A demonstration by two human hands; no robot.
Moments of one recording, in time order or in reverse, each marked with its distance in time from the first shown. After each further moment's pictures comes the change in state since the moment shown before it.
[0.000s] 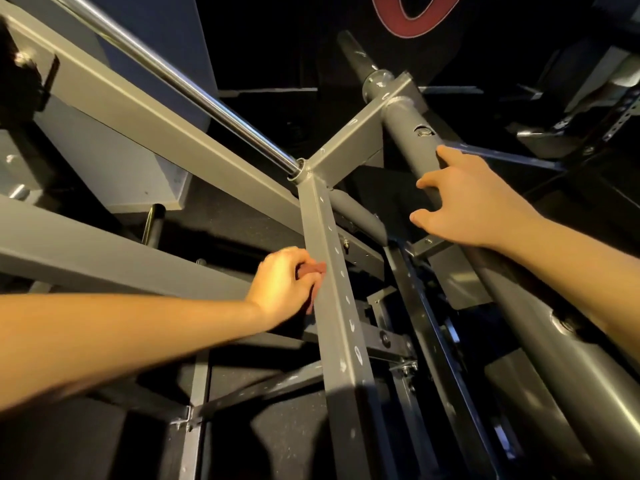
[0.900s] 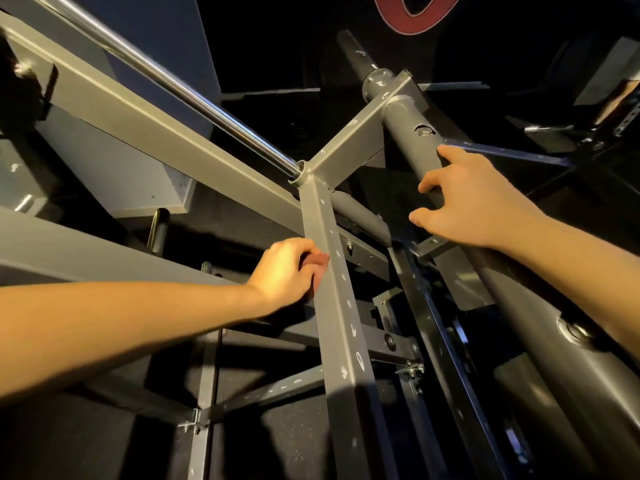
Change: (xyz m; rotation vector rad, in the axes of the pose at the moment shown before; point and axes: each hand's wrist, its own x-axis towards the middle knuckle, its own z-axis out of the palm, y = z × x) left_hand 0.027 -0.005 -0.004 0.057 -0.070 0.093; right_hand 0.003 0.003 0.003 0.045 0.036 0.006
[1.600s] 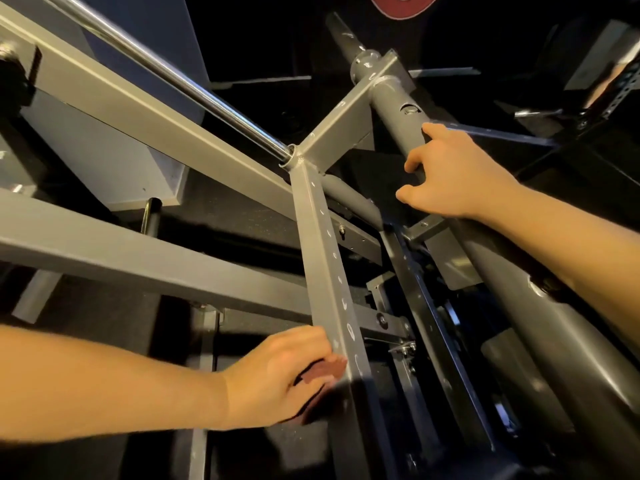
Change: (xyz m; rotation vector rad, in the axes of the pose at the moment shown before) left_hand -0.141 0.038 0.008 -0.003 -0.423 0.424; right_hand 0.004 0.007 0.005 -0.021 0.037 -0.068
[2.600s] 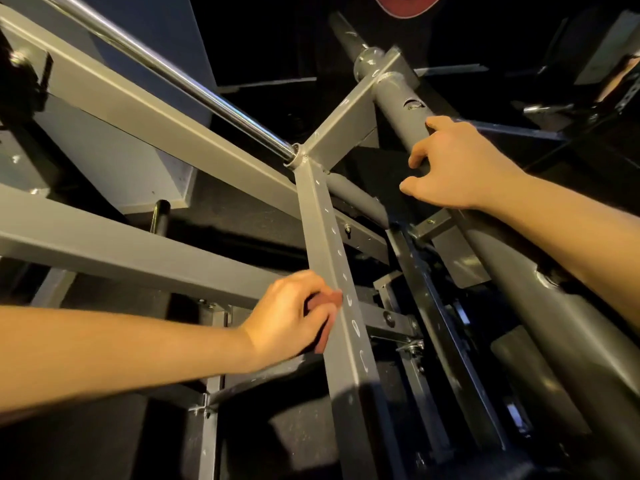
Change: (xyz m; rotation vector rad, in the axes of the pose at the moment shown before) left_hand 0.040 -0.024 -0.015 -0.003 0.318 -0.254; right_hand -0.002 -0.005 -0.004 -0.012 0.011 0.033
